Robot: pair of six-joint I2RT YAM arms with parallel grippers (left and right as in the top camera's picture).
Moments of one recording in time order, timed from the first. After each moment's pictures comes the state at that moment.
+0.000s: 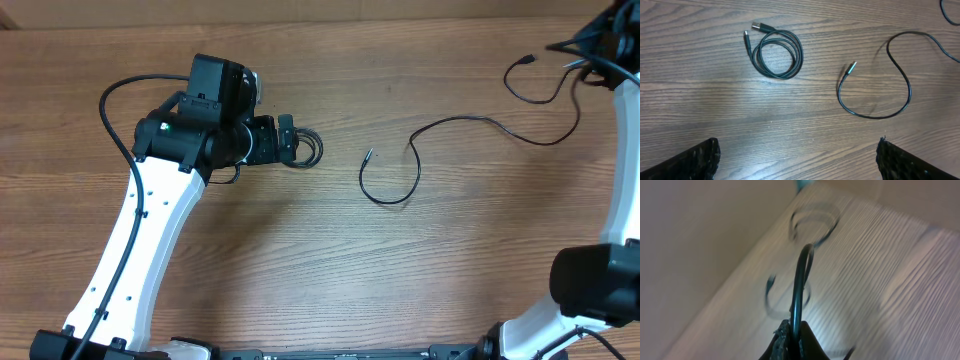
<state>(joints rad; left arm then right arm) -0.26 1.51 1.49 -1.05 0.21 -0.36 -0.24 1.84 2.03 -1.00 0.37 0.64</state>
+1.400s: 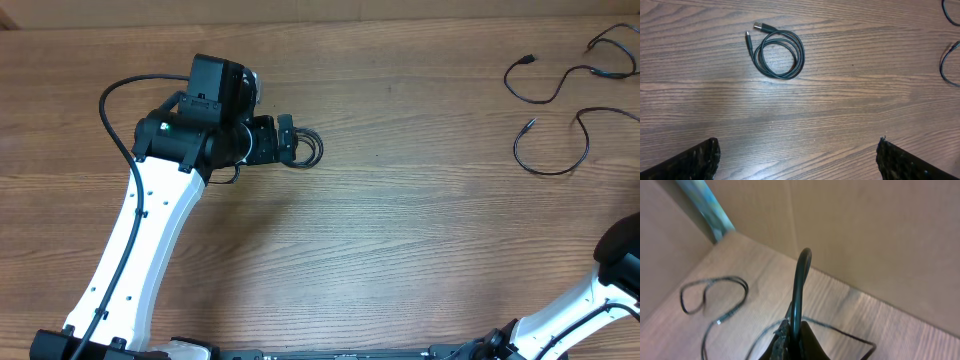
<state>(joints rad) -0.26 1.51 1.49 -1.05 0.20 -0.36 -0.65 2.08 2.16 -0.82 0.28 0.31</state>
